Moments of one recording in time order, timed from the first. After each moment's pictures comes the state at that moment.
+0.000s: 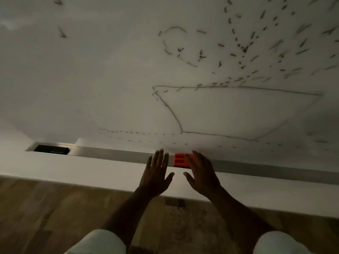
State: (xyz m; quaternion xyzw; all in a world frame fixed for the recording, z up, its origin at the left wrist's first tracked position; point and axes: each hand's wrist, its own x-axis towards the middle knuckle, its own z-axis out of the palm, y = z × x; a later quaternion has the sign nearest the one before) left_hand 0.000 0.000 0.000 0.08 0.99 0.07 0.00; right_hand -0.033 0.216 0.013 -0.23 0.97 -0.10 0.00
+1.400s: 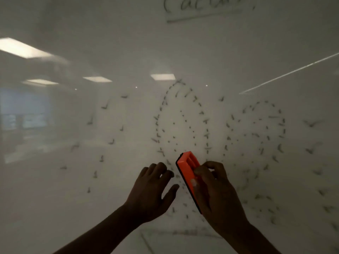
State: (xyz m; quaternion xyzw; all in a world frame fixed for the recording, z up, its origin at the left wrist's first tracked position) left_hand -0.048 0.056 0.431 0.23 0.85 0.04 -0.47; right_hand -0.042 0.274 0.440 -0.32 0.78 -0.28 -0.46
